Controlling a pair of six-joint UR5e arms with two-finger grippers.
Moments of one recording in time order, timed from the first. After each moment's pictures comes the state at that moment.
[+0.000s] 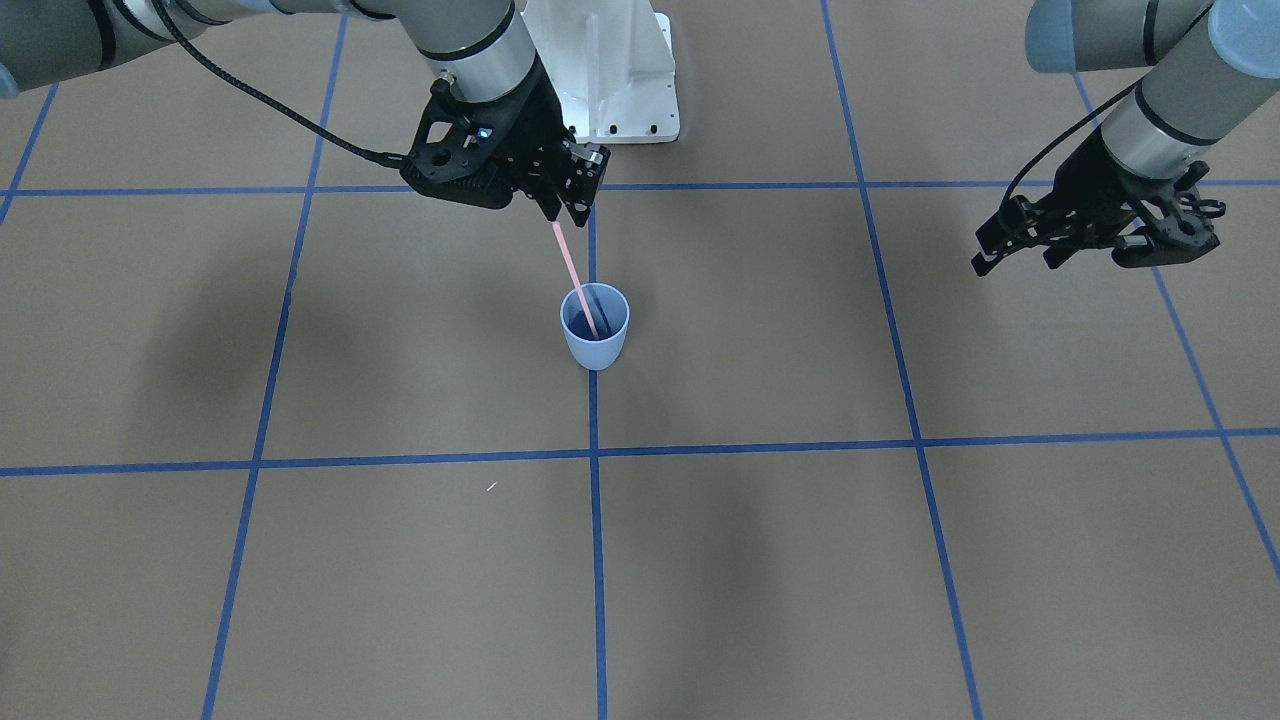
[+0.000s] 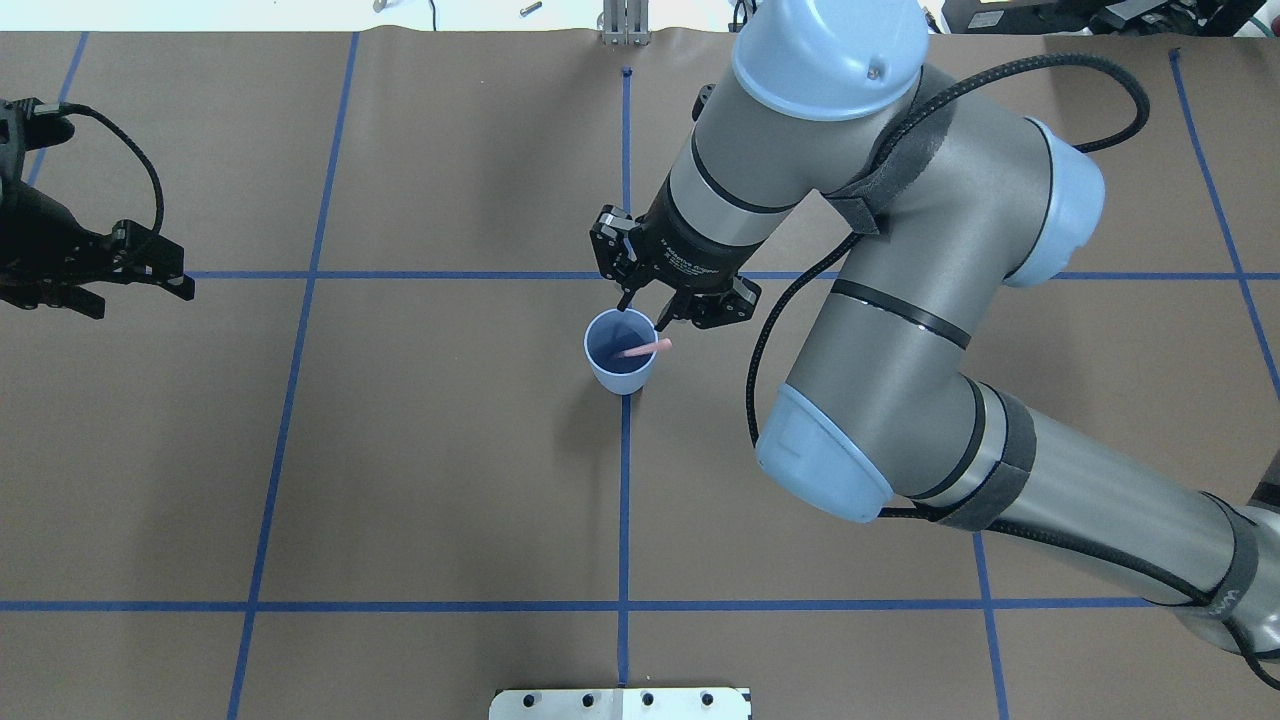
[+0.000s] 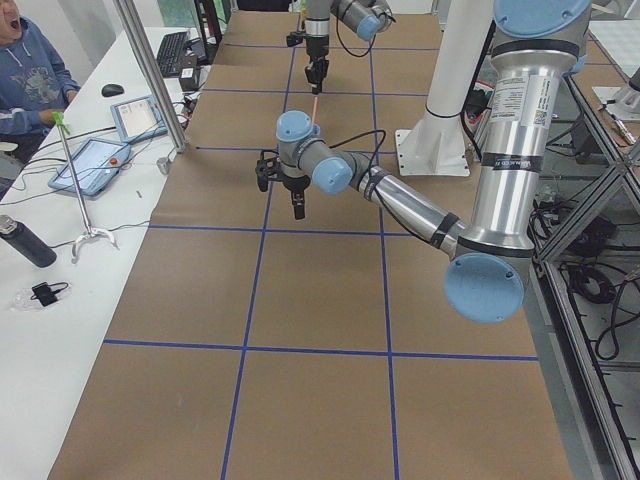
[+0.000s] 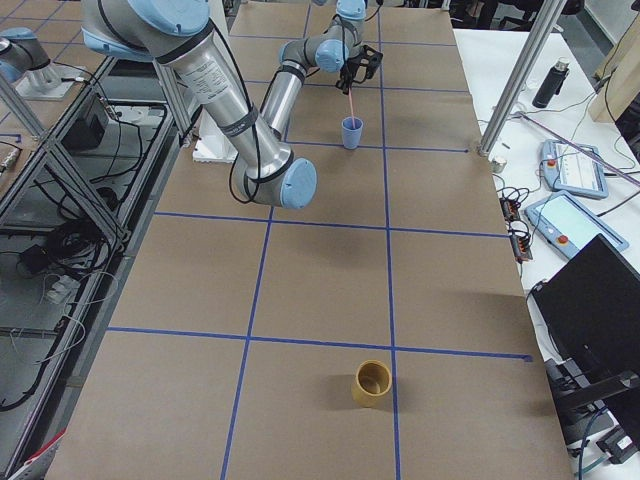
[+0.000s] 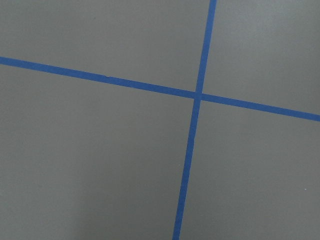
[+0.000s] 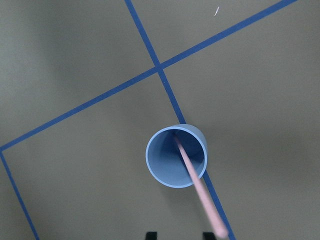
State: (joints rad) left arm -1.03 -1.67 -1.99 -1.71 -2.28 -0.97; right arm 0.66 -0.78 1.86 -1.70 2.11 1.63
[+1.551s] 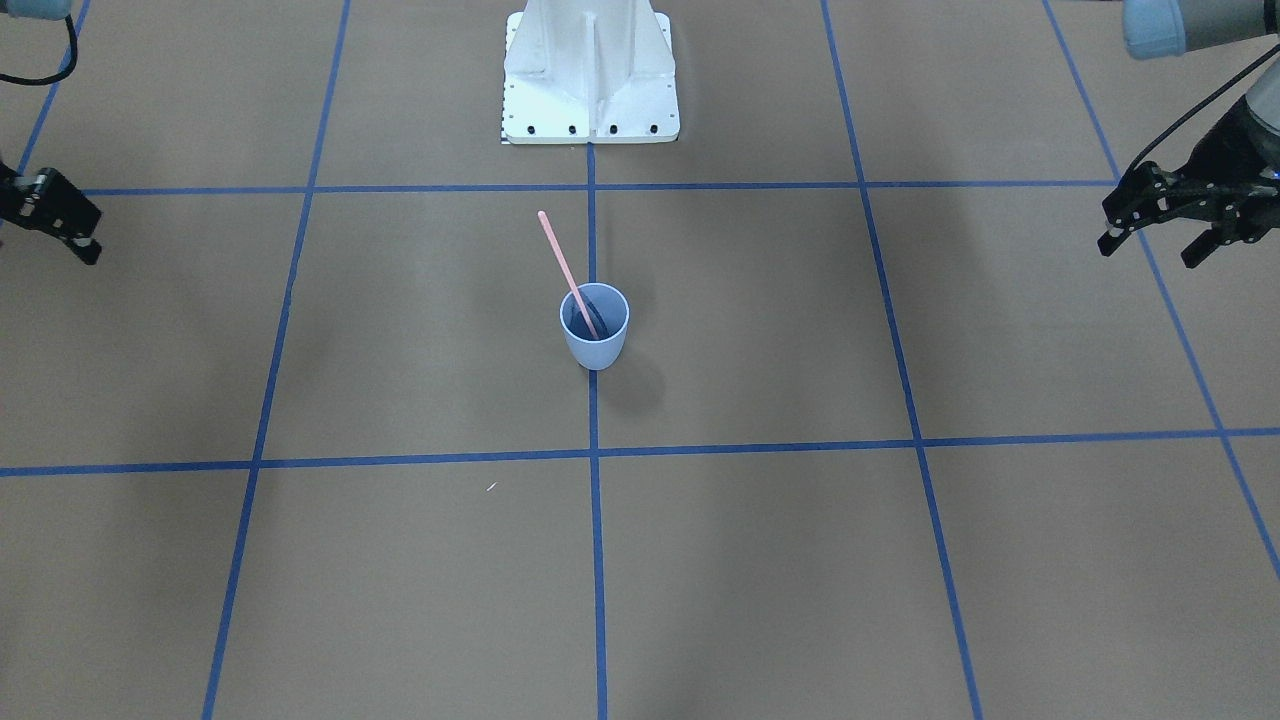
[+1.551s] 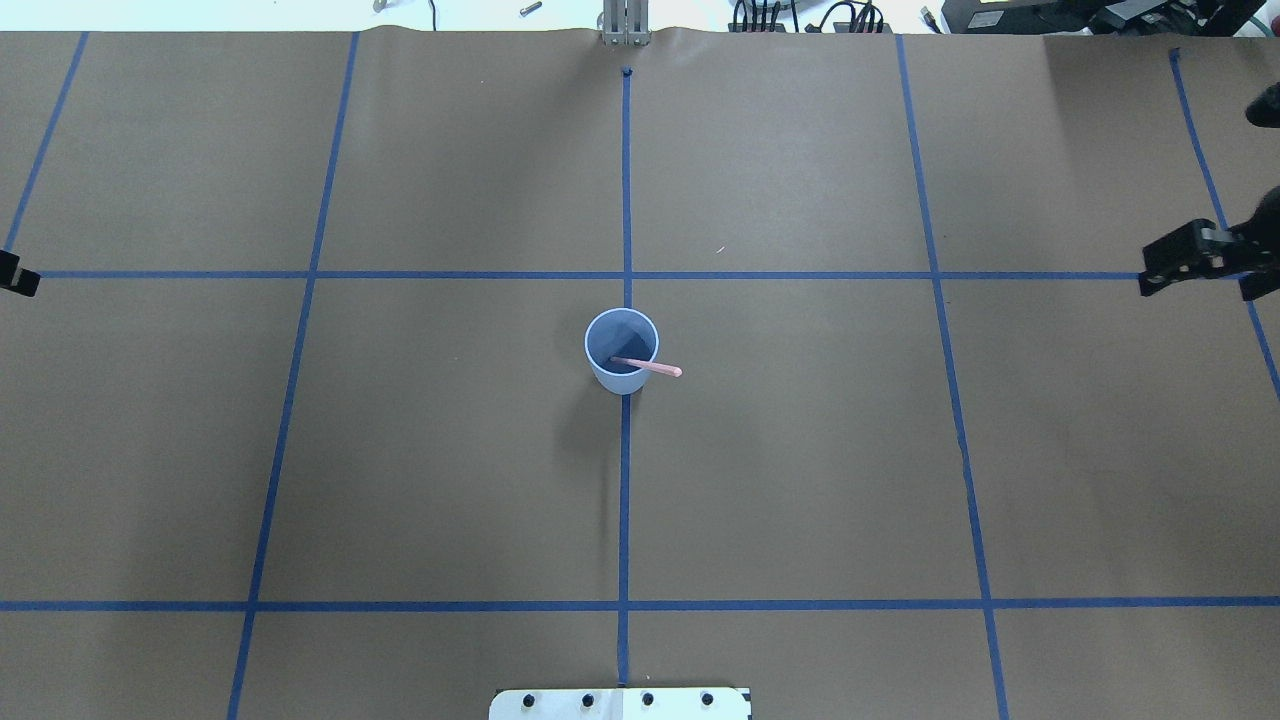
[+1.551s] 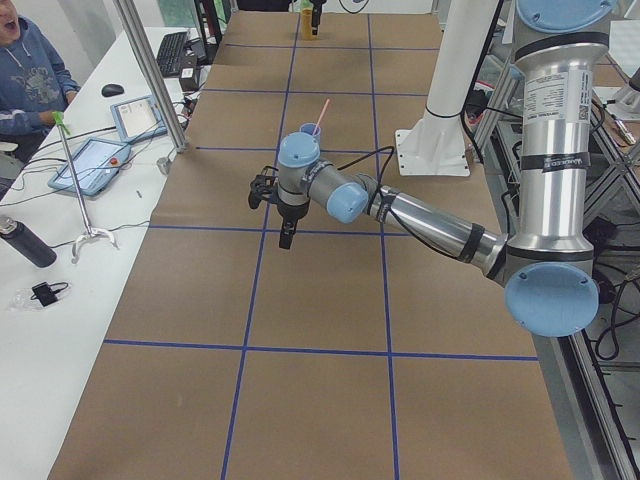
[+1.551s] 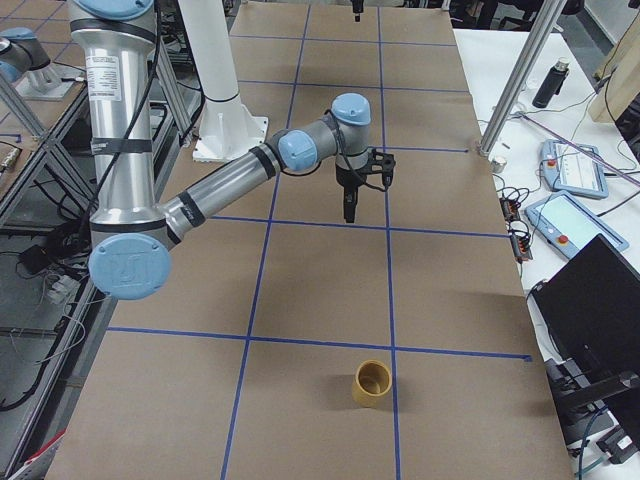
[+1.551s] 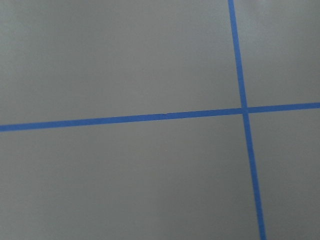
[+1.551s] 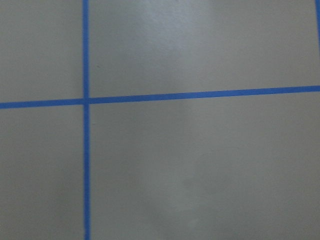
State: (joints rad) left arm -1.21 -1.51 -1.99 -1.79 -2.27 -0.46; right arm 1.15 -1.60 2.12 -1.65 2.18 0.64
